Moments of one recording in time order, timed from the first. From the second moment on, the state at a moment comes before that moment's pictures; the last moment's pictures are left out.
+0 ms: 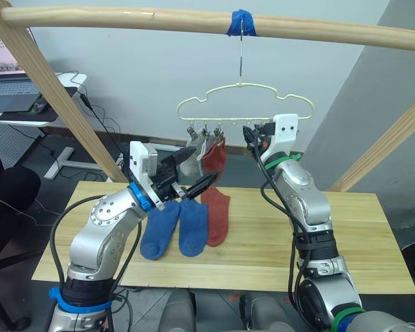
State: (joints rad) left arm -0.25 0.44 0.04 -0.36 -0.54 0.39 -0.69; right arm -0.61 0.00 -0.02 0.02 0.19 0.42 0.14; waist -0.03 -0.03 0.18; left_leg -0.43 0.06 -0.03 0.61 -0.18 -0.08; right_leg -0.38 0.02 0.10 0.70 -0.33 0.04
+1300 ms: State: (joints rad) left arm -0.63 0.23 -0.38 0.83 0.15 0.03 -0.60; right arm -0.60 -0.15 -0.02 -0.07 0.23 0.58 0.24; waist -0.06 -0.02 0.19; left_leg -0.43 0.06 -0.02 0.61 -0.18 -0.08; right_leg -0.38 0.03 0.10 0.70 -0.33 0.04
